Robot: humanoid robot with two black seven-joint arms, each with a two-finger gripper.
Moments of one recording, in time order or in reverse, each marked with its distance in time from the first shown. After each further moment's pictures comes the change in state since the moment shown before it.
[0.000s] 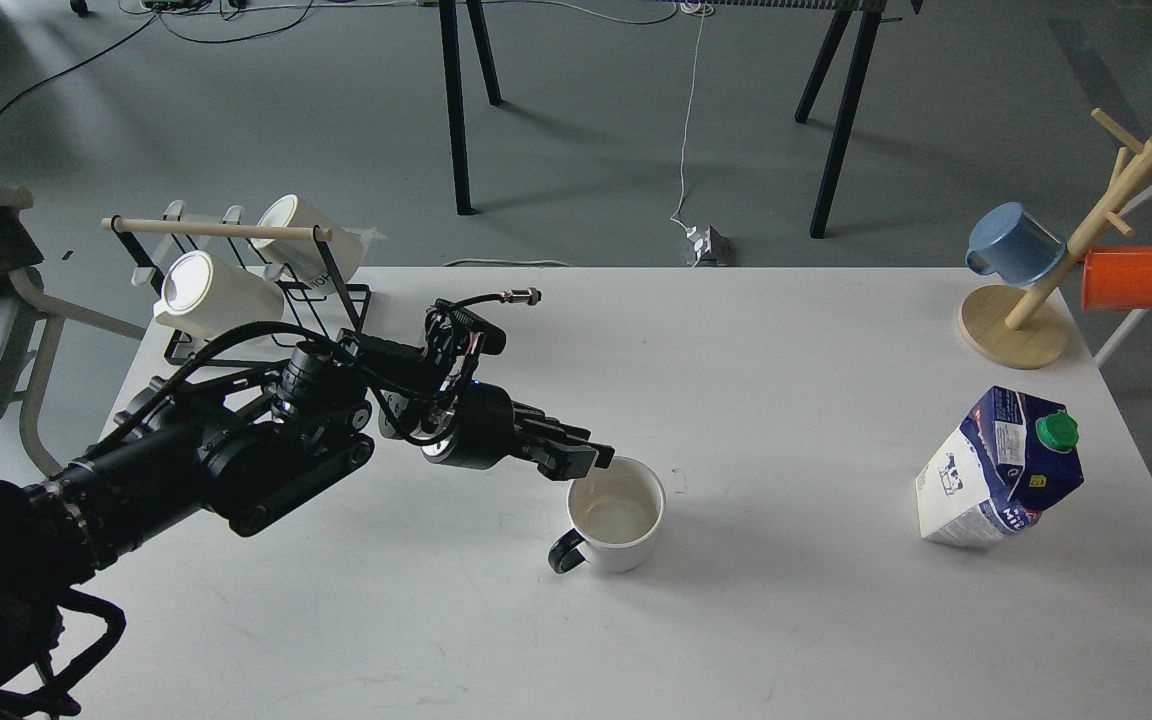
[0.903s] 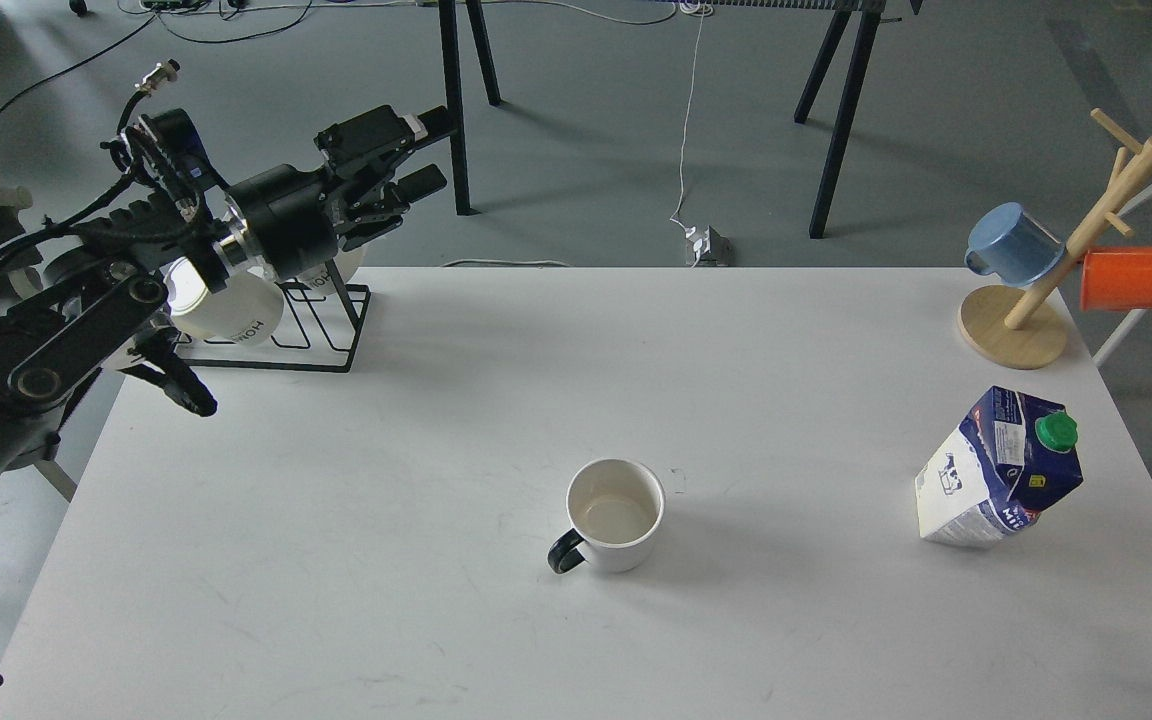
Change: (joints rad) left arm 0.017 0.247 -0.279 0.000 -0.779 0.000 0.000; right arm -0.644 0.066 -0.068 0.195 0.113 0.000 0.127
